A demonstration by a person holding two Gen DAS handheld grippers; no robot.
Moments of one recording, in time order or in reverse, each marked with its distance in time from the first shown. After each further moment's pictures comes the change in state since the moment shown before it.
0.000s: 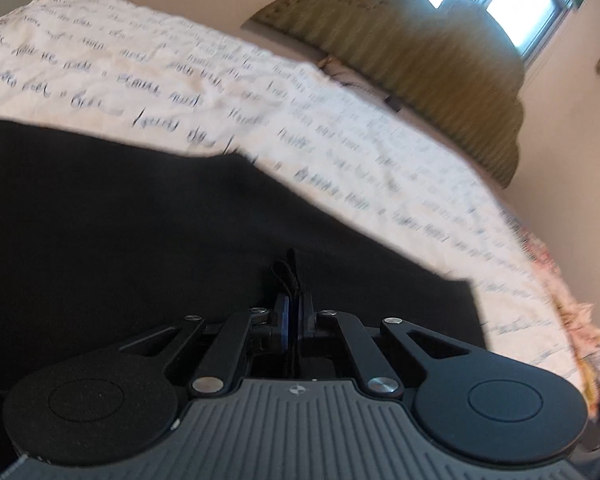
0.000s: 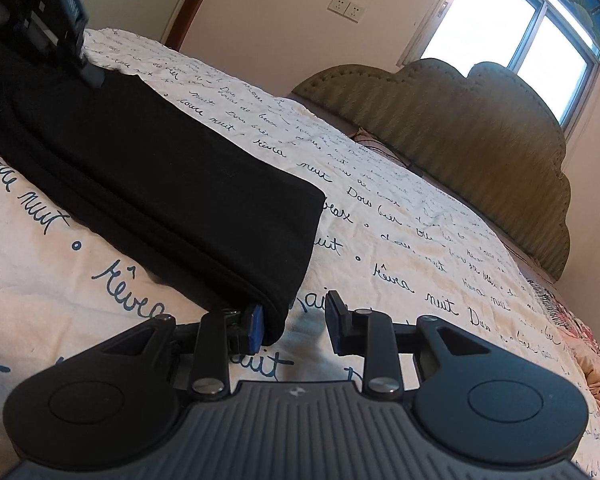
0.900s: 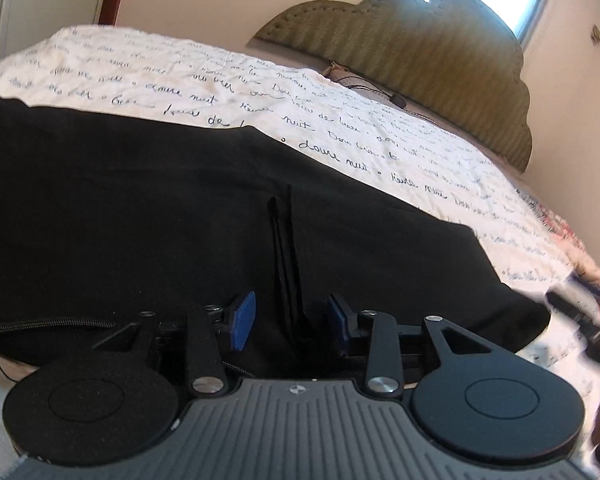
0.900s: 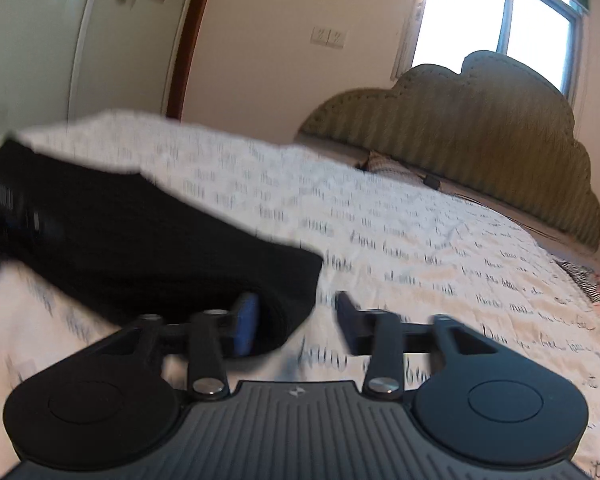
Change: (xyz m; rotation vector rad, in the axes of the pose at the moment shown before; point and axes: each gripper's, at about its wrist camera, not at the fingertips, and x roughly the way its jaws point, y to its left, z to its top) left arm -0.057 -0.018 -0.058 0.099 -0.067 0.093; right arm -0.031 -0.057 0.040 0.254 -0.148 0.162
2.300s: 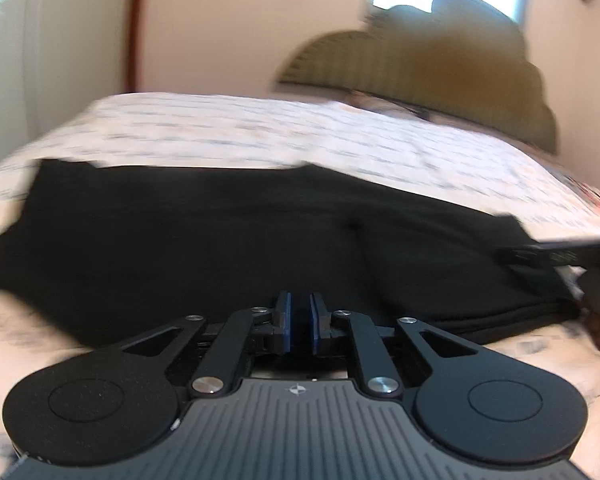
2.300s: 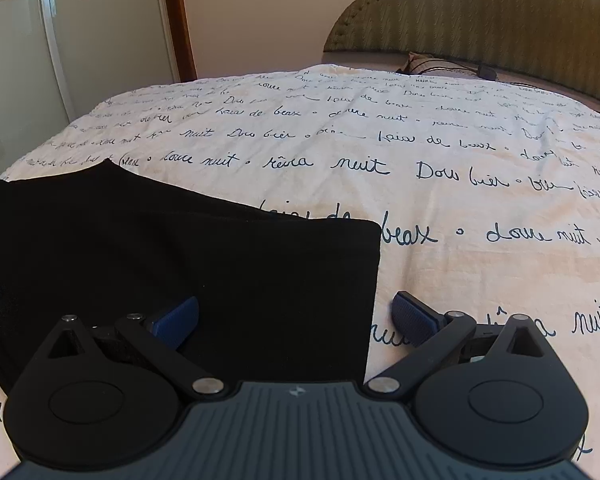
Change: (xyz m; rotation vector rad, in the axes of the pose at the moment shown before) left arm -0.053 0.028 -0.019 0.124 -0.129 0.203; right arm 0.126 -0.026 -0.013 0.199 0.276 0.192
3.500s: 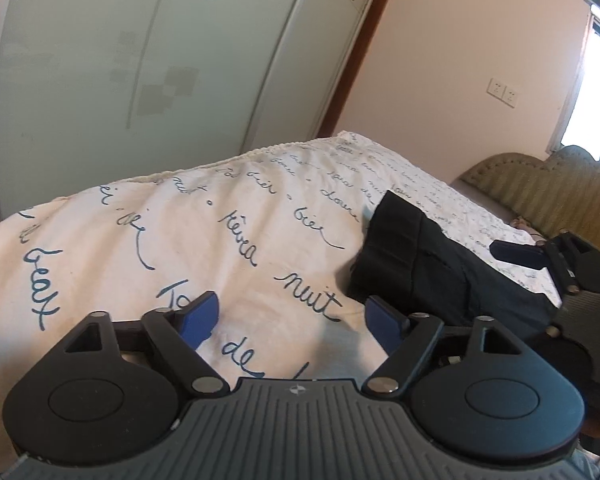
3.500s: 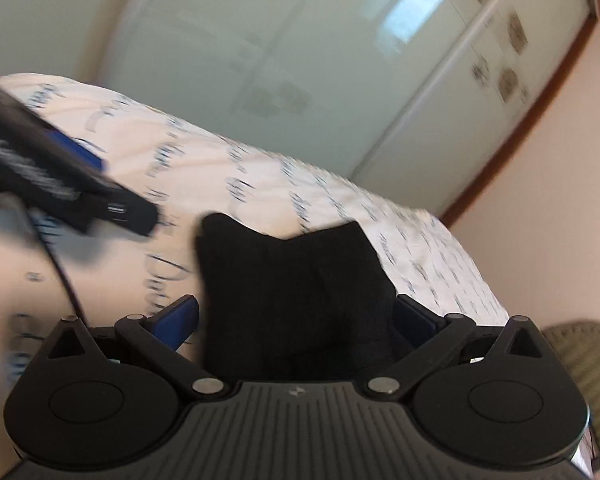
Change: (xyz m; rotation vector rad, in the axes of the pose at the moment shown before) left arm -0.066 0.193 -0.035 -0.445 -0.162 0.283; right arm 0.061 0.424 0.010 -0.994 -0.260 0.249
